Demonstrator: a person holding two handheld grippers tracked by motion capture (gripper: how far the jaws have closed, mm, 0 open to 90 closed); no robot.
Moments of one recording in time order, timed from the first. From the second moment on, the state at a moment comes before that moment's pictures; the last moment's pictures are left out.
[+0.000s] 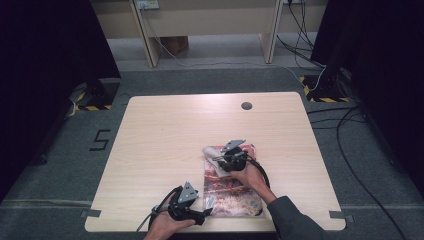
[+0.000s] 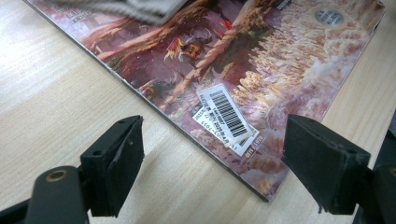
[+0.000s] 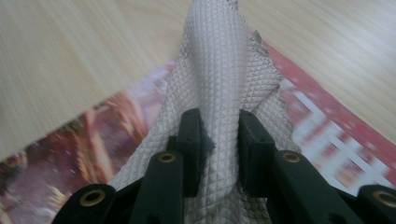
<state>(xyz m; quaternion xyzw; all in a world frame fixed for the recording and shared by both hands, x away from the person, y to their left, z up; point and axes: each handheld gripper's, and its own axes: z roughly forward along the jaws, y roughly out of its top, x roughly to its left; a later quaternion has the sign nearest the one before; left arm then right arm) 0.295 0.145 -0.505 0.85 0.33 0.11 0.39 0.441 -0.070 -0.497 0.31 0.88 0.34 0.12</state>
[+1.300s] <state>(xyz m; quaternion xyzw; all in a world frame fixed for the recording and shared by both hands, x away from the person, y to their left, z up) 0.283 0.153 -0.506 0.85 0.34 0.11 0.38 0.413 -0.066 -0.498 0.28 0.89 0.34 0.11</state>
